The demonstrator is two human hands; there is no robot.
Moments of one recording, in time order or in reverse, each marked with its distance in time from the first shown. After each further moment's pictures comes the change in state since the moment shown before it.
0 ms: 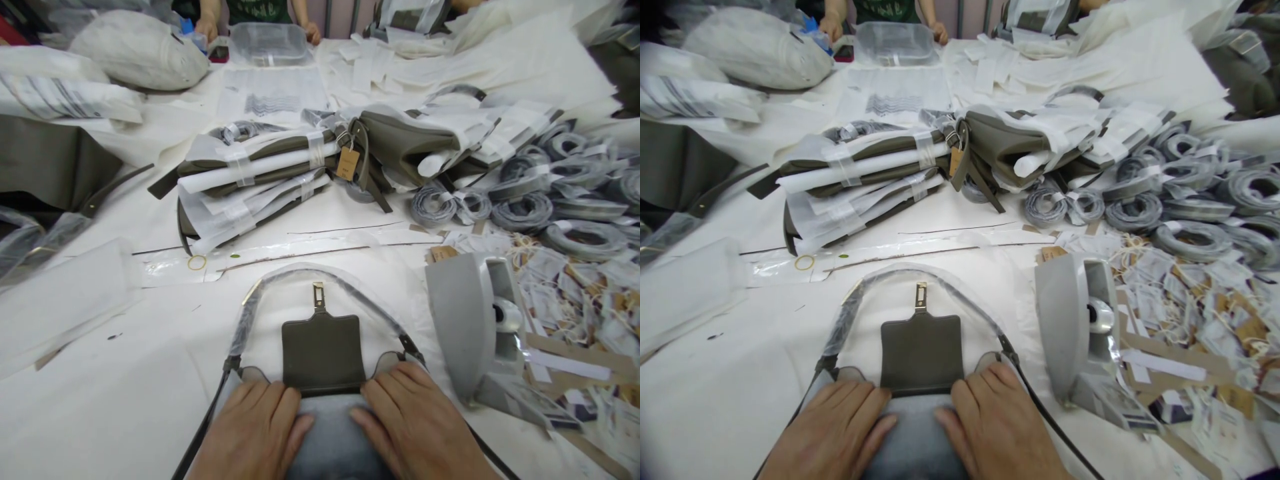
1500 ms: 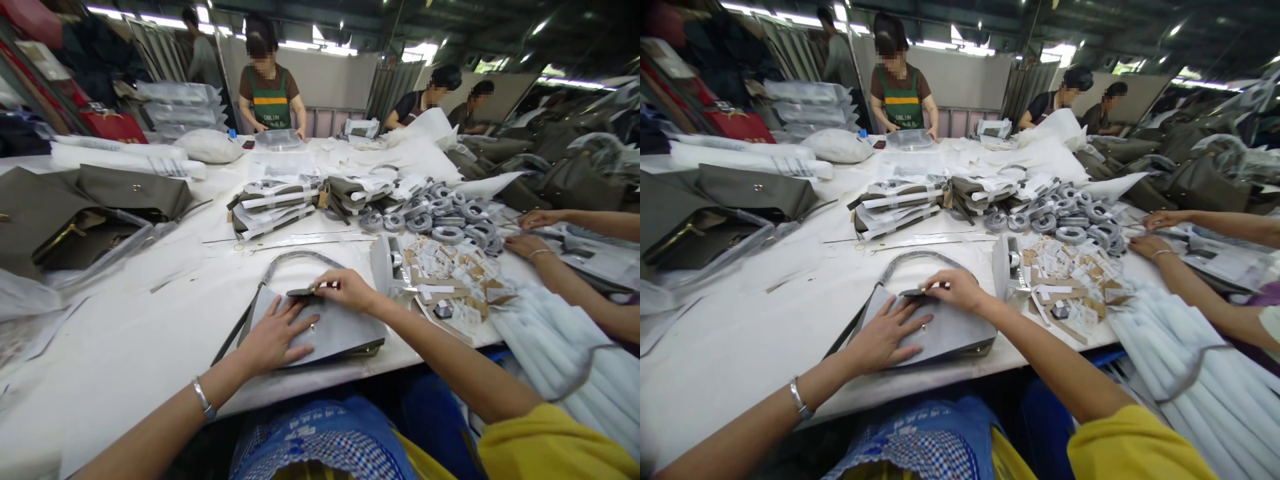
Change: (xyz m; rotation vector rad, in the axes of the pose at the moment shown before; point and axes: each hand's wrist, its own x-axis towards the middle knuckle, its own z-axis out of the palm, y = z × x) left_hand -0.059 0.027 -0.006 0.002 -0.148 0.244; right_hand 0.018 -0.020 -0.037 0.438 -0.072 -0.073
